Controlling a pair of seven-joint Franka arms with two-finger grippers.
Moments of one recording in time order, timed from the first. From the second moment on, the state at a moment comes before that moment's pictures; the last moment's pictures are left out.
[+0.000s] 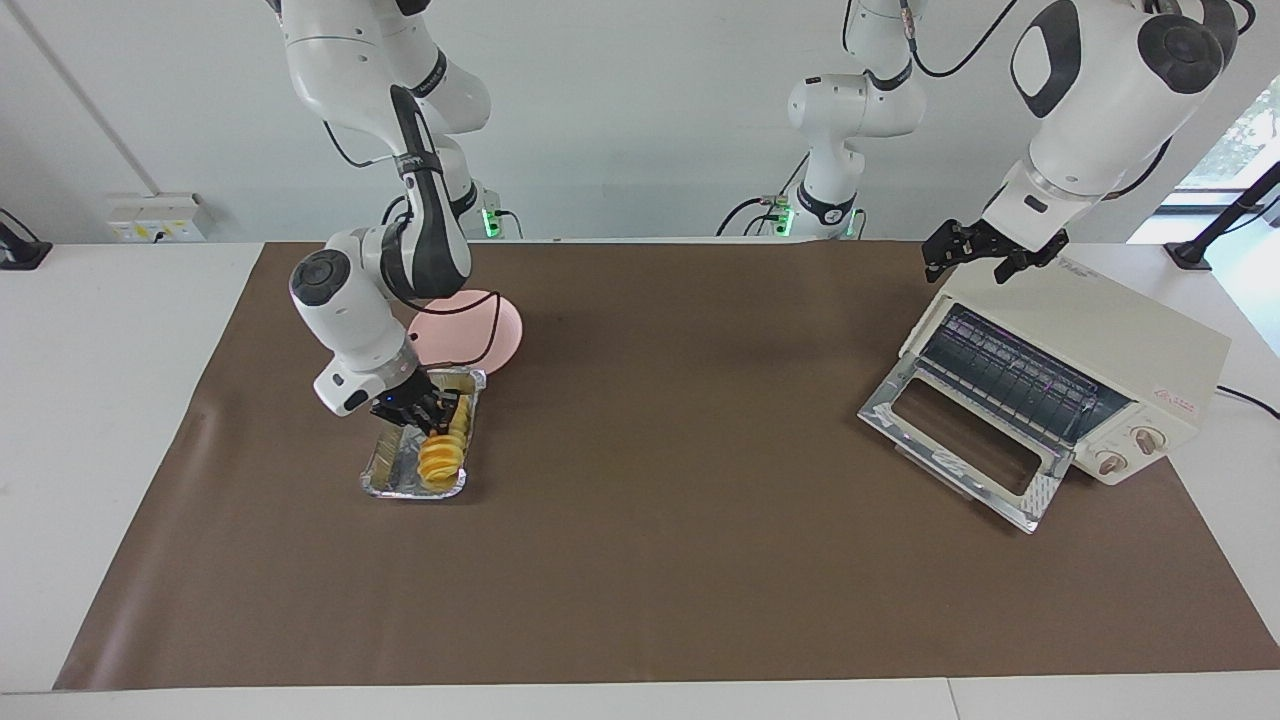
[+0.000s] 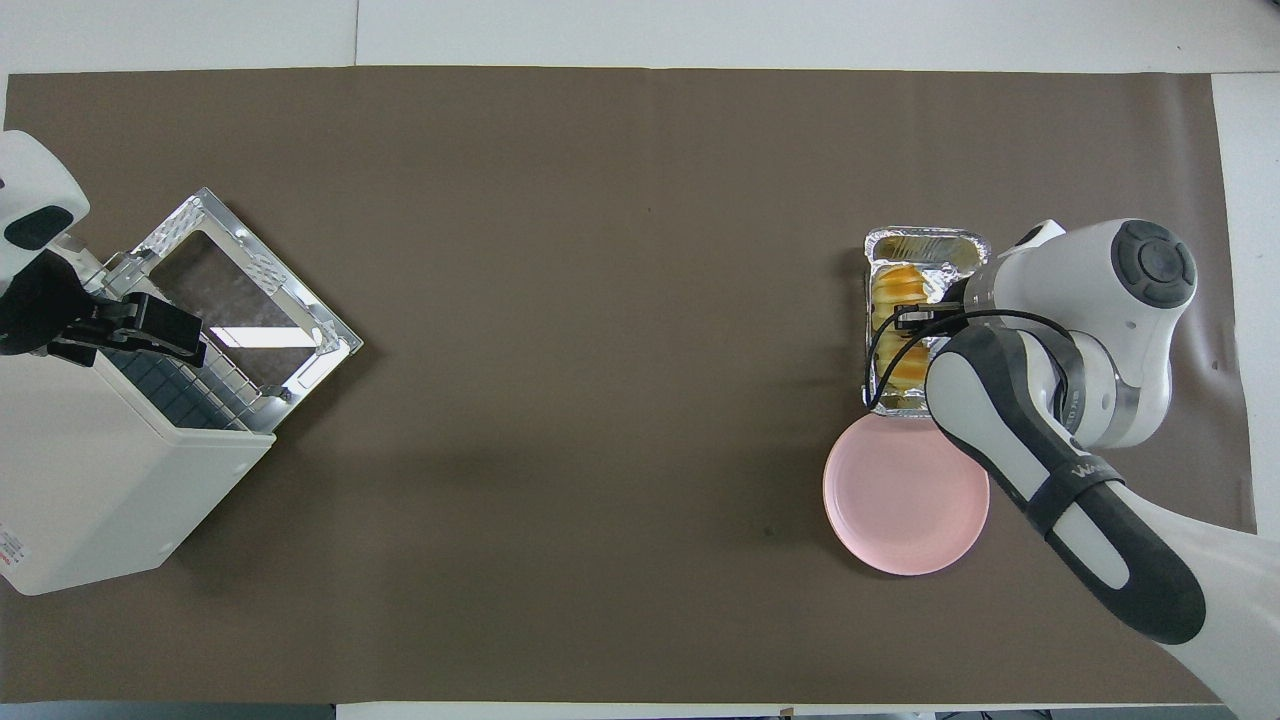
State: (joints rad) left arm -0.14 0.01 0.04 -1.63 -0.02 1.47 0.01; right arm -0.03 0.24 0.11 -2.11 0.14 2.38 0.01
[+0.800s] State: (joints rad) left arm -0.14 0.01 0.04 -1.63 -0.02 1.47 0.01; right arm -0.03 0.12 0.10 -1.92 0.14 1.97 0.01
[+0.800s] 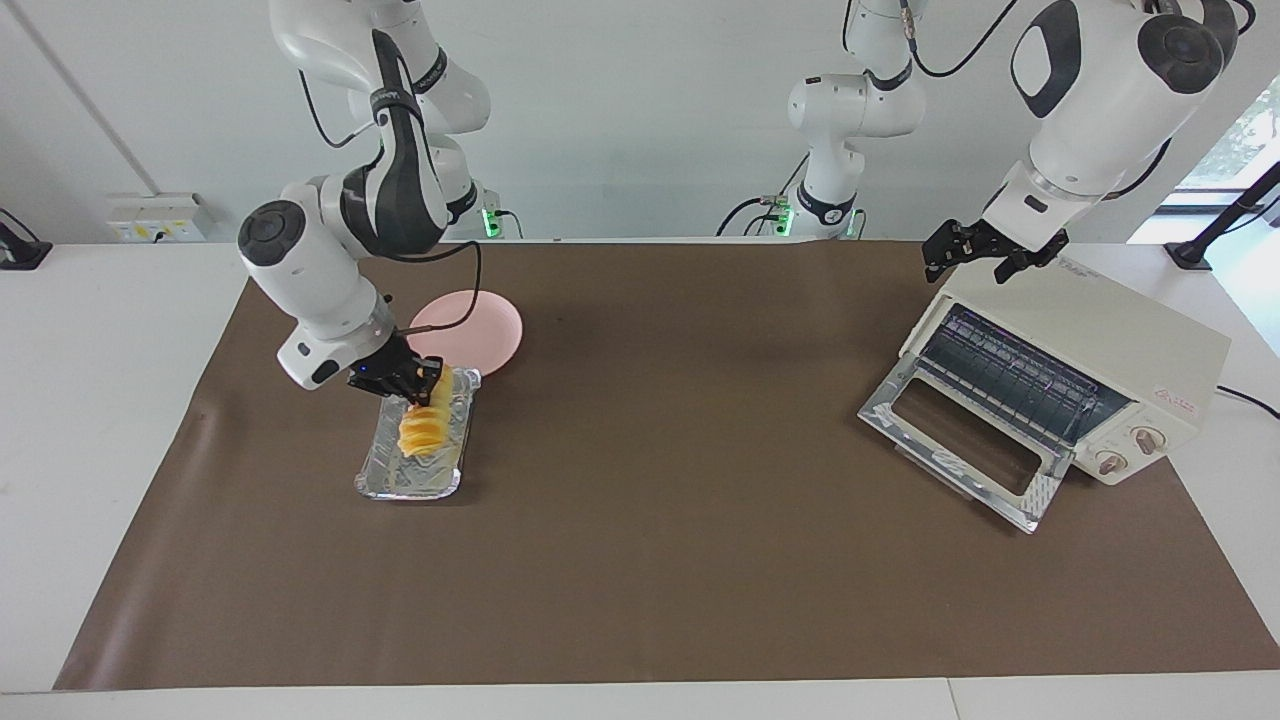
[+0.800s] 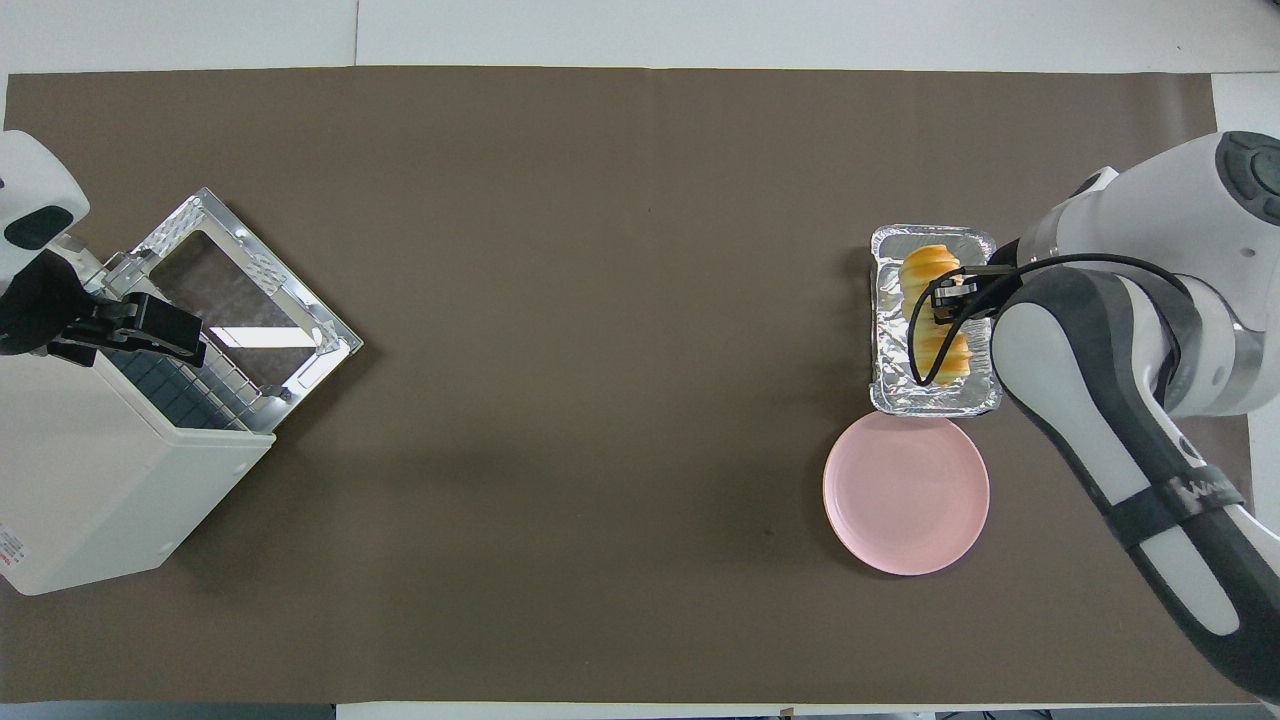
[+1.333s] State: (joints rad) left arm -0.14 0.01 0.04 -1.63 -0.02 1.47 0.01; right arm 0.06 -0.10 0.11 -2.15 0.14 1.79 0.12
